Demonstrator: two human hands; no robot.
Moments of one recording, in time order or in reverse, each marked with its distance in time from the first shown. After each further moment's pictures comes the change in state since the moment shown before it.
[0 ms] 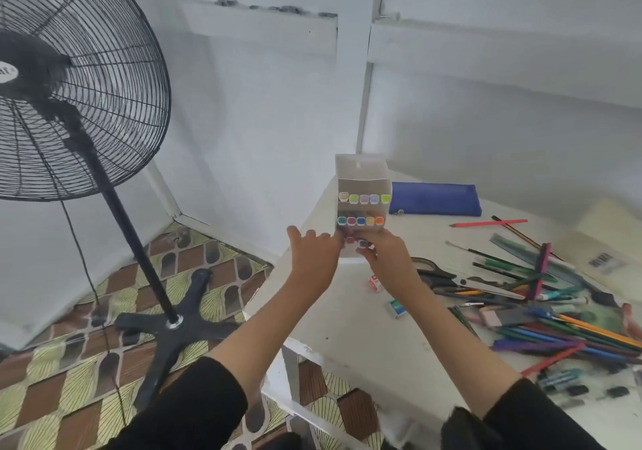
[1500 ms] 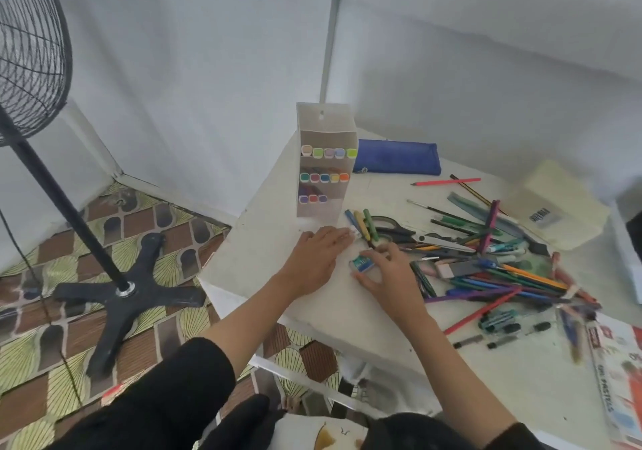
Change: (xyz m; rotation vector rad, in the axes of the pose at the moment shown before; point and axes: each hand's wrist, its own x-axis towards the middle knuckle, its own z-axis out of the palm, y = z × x) left_hand -0.030 0.044 0.076 -0.545 -0.025 0.494; right_hand -0.108 0.064 0.001 -0.193 -0.031 0.188
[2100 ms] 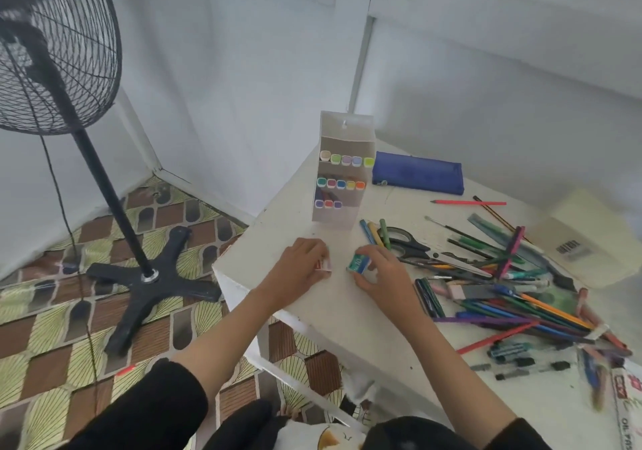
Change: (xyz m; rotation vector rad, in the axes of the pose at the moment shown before) left_hand -0.040 -0.014 -0.008 -0.116 0.083 -0.220; right_hand 0.019 -0.017 -0.005 0.160 -0.087 -0.148
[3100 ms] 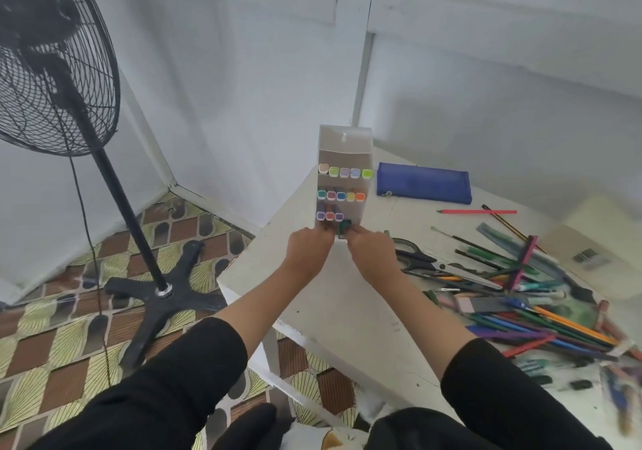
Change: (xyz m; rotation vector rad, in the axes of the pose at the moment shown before) left_hand 0.064 0.011 -0.014 0.544 -0.049 -0.224; right_hand 0.078 -0.019 0.005 -0.597 -0.074 -0.185
